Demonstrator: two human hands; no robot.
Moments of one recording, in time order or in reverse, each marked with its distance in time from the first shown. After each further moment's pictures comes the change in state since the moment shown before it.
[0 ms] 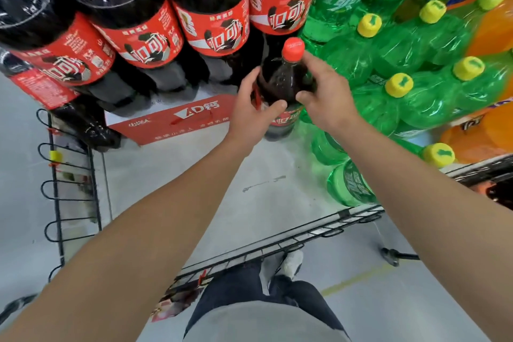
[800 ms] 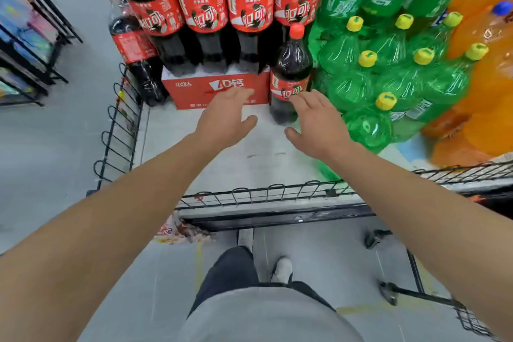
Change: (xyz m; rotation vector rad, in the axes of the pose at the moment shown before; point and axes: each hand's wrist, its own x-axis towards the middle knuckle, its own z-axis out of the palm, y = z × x) left_hand -0.178 0.062 -0.025 1.151 0.079 0.131; right_hand -0.158 -0.014 -0.025 -0.535 -0.198 -0.343
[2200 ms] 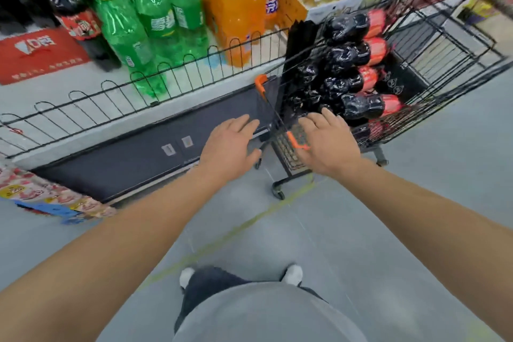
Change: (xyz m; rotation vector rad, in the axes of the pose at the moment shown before) left_hand -0.351 0.462 0.203 0.115 -0.223 0.413; right_hand -0.617 0.234 -0.020 -0.165 -0.134 0.481
